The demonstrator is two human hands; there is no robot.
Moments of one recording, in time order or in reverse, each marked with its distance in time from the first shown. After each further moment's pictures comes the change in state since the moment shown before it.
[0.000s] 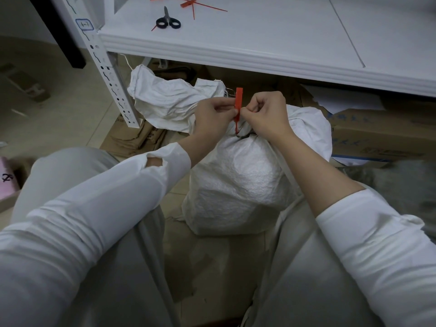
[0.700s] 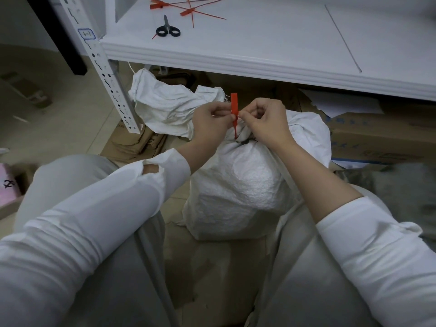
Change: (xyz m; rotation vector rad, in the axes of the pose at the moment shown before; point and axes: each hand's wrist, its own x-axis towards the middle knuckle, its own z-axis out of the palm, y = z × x) left_hand -0.005 0.005 0.000 -0.016 0.036 -0.016; right_hand -0.006 -0.004 -0.005 0.034 -0.012 0.024
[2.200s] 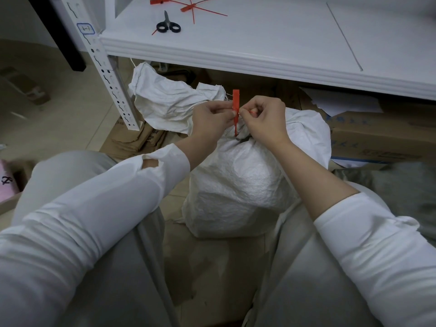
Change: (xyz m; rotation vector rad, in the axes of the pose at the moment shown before) left_hand -0.002 0.003 -0.002 -0.187 -0.034 -0.129; right_hand -0.001 -0.002 0.007 -0.076 0.074 -0.049
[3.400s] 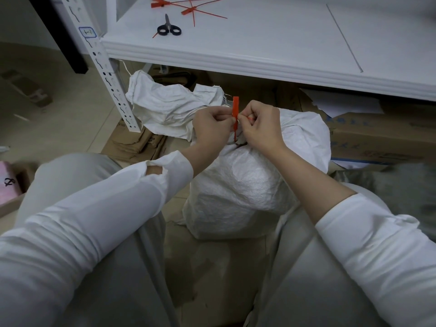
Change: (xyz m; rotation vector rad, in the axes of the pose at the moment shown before) left_hand -0.006 -0.009 0.006 0.247 0.121 0.114; right_hand -0.008 0.001 0.007 -0.057 -0.016 -0.045
